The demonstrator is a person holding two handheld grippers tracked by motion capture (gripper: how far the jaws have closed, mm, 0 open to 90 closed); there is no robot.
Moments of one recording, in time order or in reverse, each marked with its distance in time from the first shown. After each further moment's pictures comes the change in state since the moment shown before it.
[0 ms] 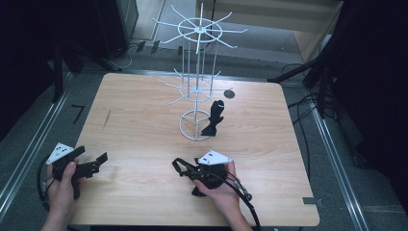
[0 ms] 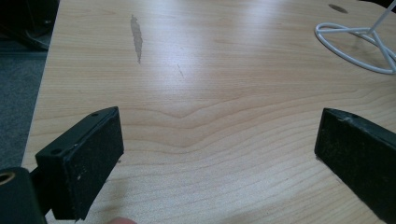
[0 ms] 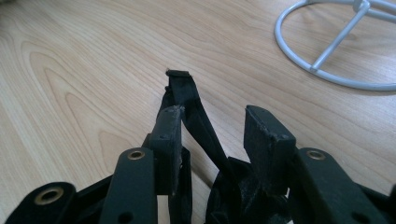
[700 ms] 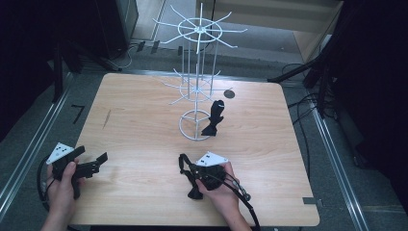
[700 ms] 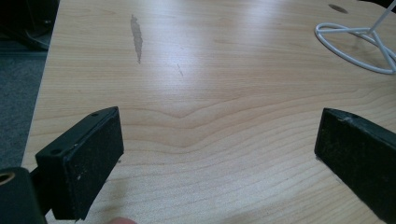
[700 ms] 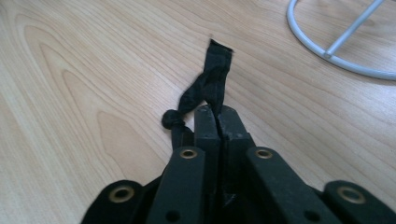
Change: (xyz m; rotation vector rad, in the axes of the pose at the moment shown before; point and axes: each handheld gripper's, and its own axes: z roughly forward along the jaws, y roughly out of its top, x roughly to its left) left arm 0.000 0.000 0.000 0.000 0.000 0.000; right arm 0.002 -0.002 0.002 0.048 0.008 -0.045
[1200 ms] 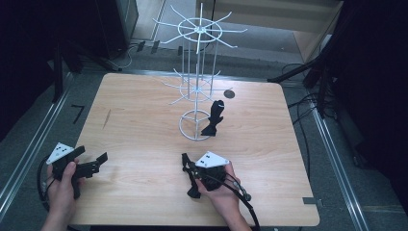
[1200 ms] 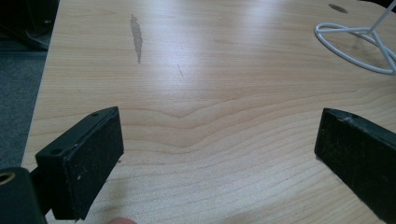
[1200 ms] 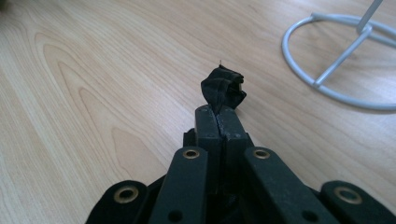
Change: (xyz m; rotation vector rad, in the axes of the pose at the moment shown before) left arm 0.000 0.000 0.000 0.001 0.000 0.000; right arm 0.008 0.011 -0.014 -0.056 -0.016 -0.042
